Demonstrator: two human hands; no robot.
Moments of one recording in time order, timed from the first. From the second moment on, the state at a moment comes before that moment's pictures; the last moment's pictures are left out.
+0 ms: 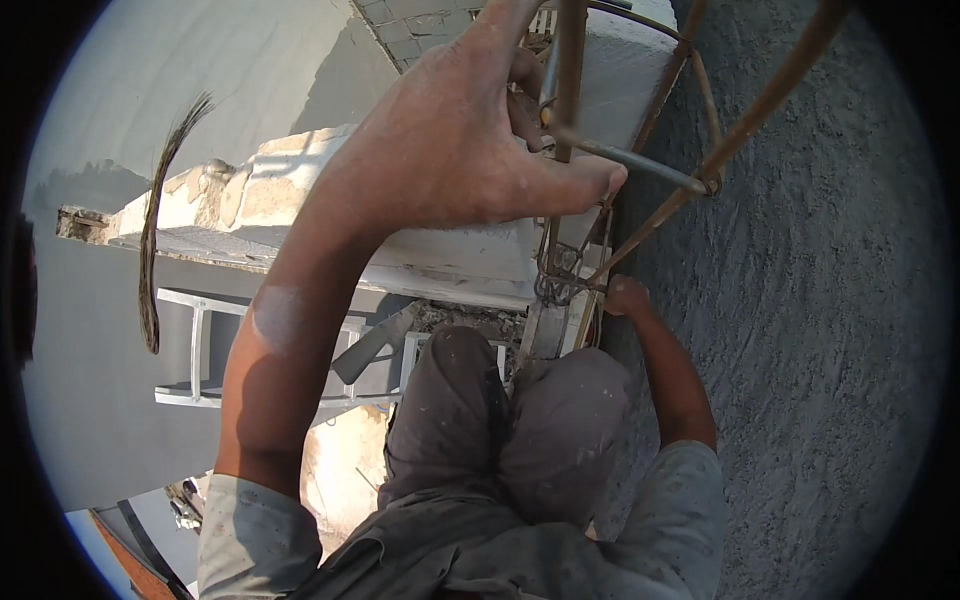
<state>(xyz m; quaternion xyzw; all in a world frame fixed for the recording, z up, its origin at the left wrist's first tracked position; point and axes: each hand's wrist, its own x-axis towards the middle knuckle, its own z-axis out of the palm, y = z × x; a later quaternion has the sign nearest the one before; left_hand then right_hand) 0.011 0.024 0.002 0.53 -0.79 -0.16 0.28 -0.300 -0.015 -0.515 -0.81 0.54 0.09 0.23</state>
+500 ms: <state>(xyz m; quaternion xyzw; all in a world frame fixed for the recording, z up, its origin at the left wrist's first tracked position) 0.016 0.036 0.036 0.49 -0.81 -0.22 0.23 -0.272 0.044 -0.429 -0.84 0.52 0.06 0.18</state>
